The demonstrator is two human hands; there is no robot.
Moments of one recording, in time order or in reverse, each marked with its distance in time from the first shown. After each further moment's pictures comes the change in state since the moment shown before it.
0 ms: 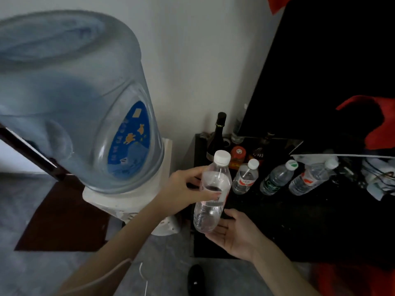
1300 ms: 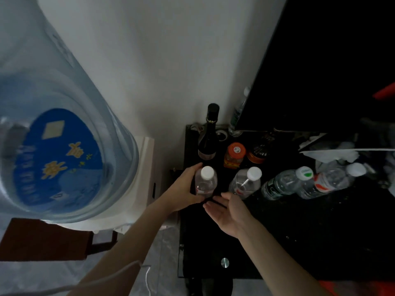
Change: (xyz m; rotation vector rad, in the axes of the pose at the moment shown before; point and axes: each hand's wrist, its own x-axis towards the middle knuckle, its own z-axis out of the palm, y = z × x) left_hand 0.119 -0.118 0.032 0.260 -0.110 -0.196; right_hand 0.082 -0.091 0.000 0.180 0.213 -0.159
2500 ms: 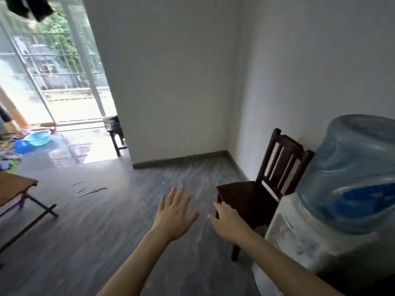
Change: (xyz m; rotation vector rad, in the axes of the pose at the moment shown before) left_hand -0.664 0.027 0.082 0.355 1.069 -1.121; right_hand -0.294 0.429 0.042 -2.519 -1.206 -0.965
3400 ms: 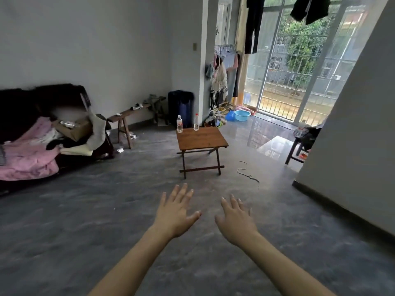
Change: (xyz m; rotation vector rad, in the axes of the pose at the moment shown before) left_hand -0.259 -0.270 -0.049 -0.052 0.132 -1.054; right_hand 0.020 -0.328 0.218 -0.552 -0.315 -0.939
